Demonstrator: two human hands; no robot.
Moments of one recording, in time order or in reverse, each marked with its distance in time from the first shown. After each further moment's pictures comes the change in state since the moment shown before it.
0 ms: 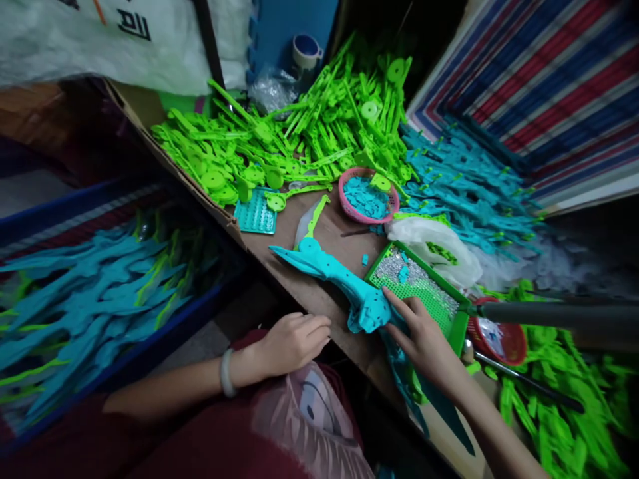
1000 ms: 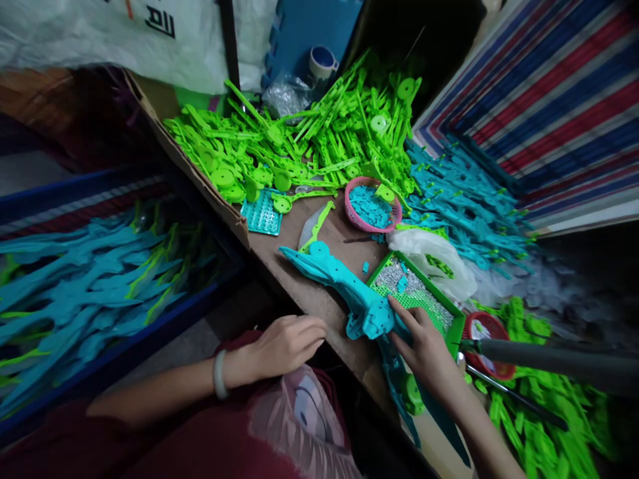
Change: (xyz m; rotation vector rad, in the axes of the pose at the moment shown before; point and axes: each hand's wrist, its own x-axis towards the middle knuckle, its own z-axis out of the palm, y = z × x) left_hand -0.008 -0.003 0.001 -0.438 0.163 -0.286; right_hand -0.002 0.004 -0.003 -0.091 0.023 0.000
